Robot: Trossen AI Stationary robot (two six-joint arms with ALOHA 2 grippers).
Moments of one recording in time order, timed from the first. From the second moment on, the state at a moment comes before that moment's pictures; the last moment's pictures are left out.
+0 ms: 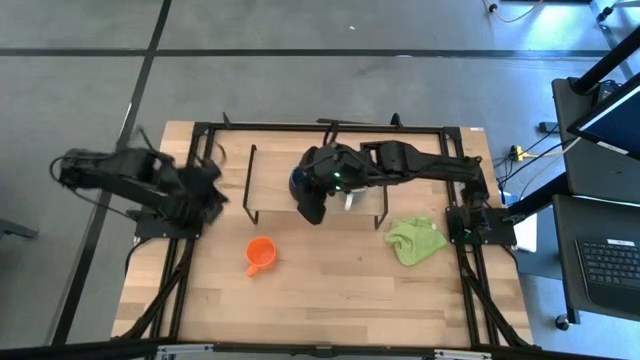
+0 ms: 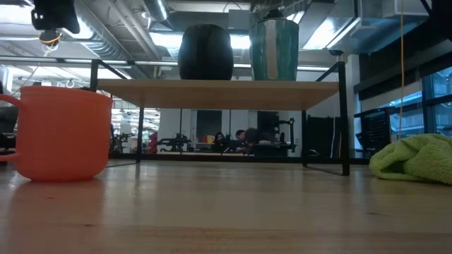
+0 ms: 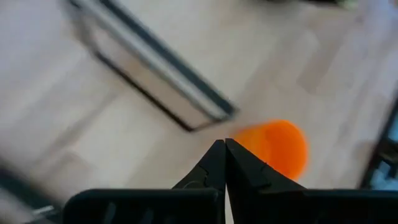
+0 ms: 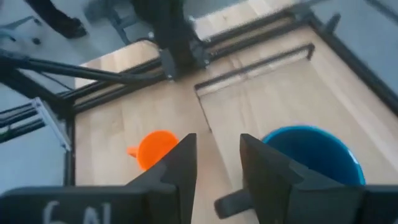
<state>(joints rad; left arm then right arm) -0.14 0.77 1.07 -1.28 -0.19 -0.84 0.08 2.01 2.36 -1.03 0.17 0.40</state>
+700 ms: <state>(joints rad) -0.67 1.12 0.83 -0.99 -0.27 -1.57 0.14 1.93 2.36 -1.13 0.32 0.36</state>
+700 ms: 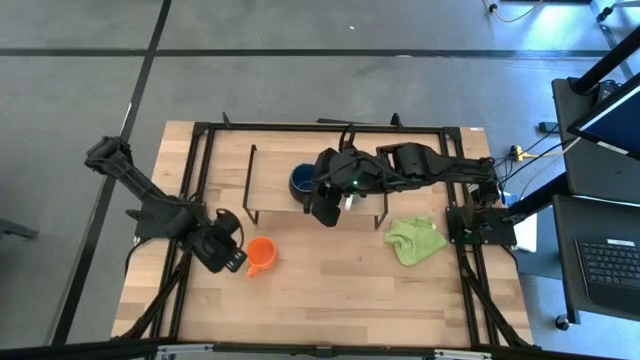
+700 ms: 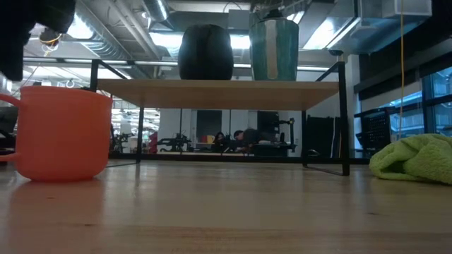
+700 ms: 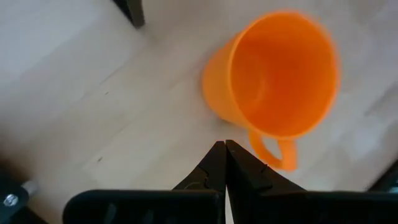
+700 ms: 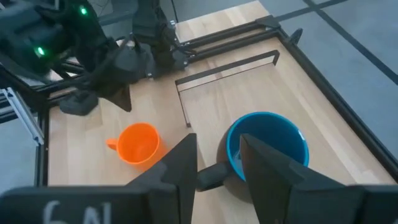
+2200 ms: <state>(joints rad) -0.51 1.23 0.84 -0.90 -0.27 -1.56 0.19 1.93 2.36 -1.17 0.32 0.35</state>
